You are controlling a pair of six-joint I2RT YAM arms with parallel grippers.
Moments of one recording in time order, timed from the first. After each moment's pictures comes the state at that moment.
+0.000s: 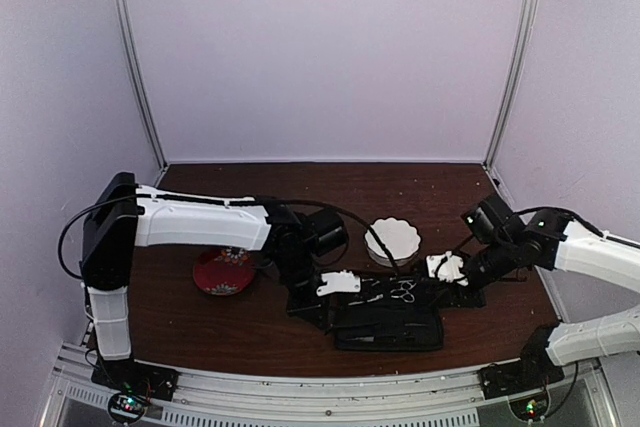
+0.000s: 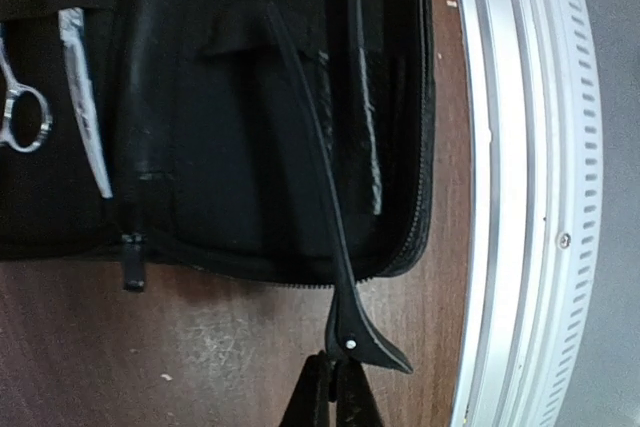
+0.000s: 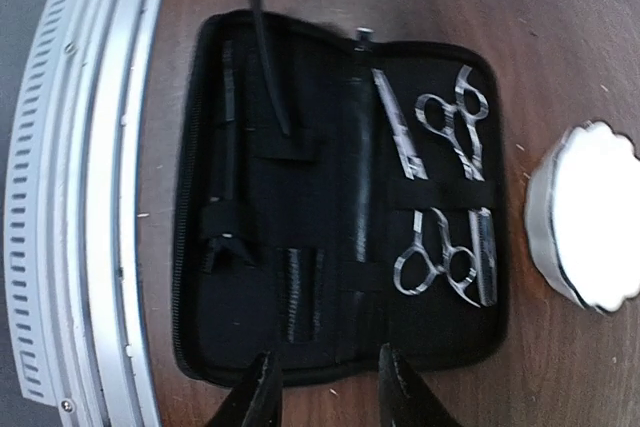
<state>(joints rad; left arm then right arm) -1.08 1.97 1.50 -0.89 0.39 0.46 0.66 1.04 0.76 -0.77 -0.38 -0.77</state>
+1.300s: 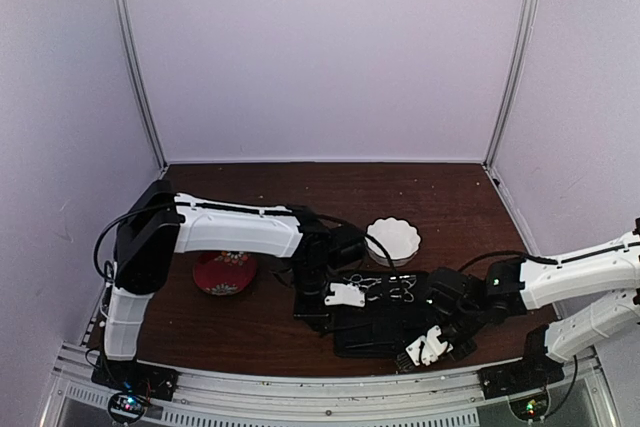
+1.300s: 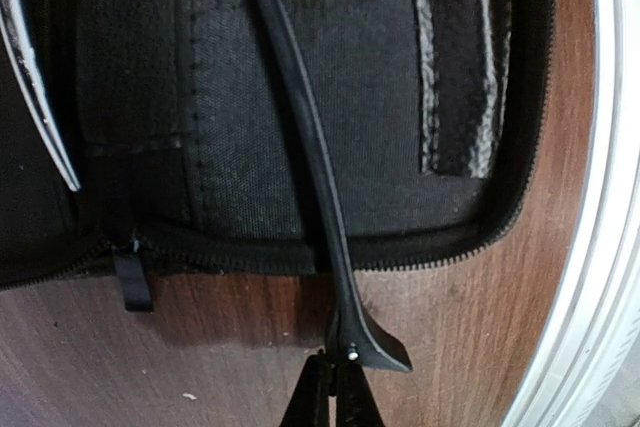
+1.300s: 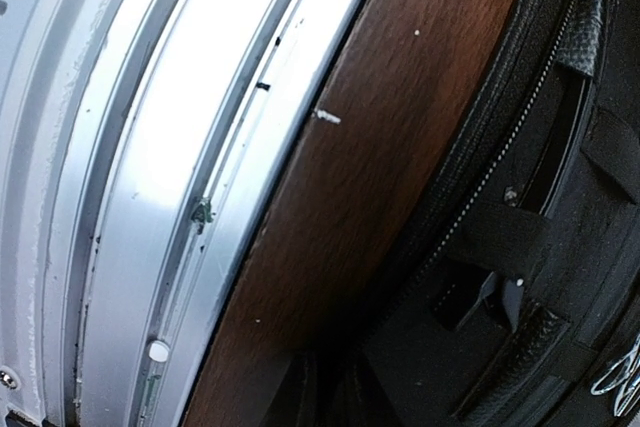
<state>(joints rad) -1.12 2.17 1.67 -1.06 0.22 0.50 1.08 1.23 0.55 -0.64 -0.12 -0.92</state>
